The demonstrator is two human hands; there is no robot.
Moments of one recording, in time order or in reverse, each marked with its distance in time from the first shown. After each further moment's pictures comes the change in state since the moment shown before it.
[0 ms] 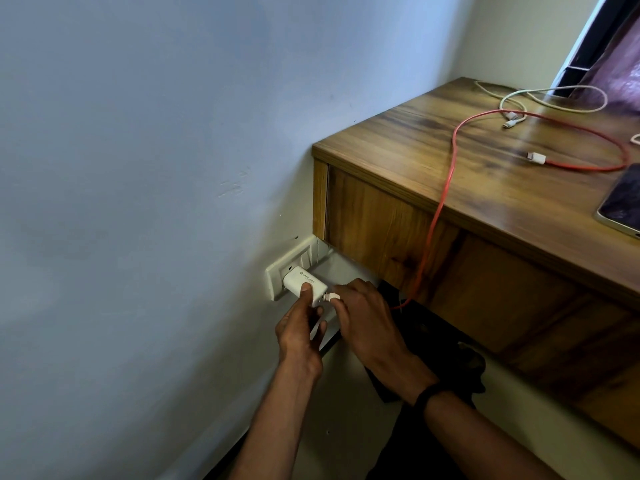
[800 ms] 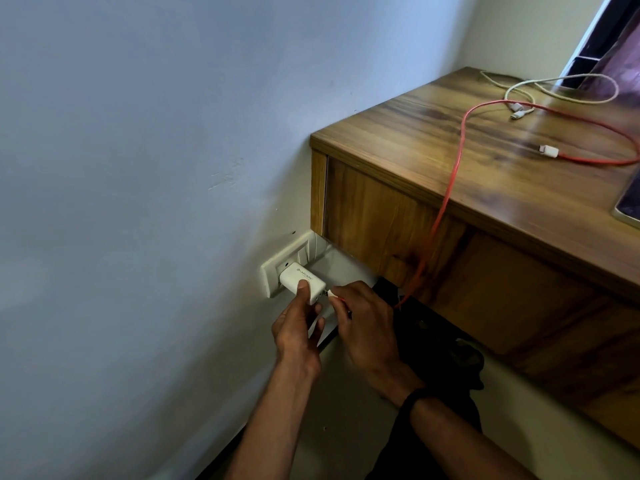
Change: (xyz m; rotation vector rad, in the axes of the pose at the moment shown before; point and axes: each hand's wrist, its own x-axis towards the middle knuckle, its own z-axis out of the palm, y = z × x) left_hand 0.002 -0.002 -0.001 -0.006 -0.025 0.033; right_hand -0.009 0.005 0.019 0.116 0.261 -0.015
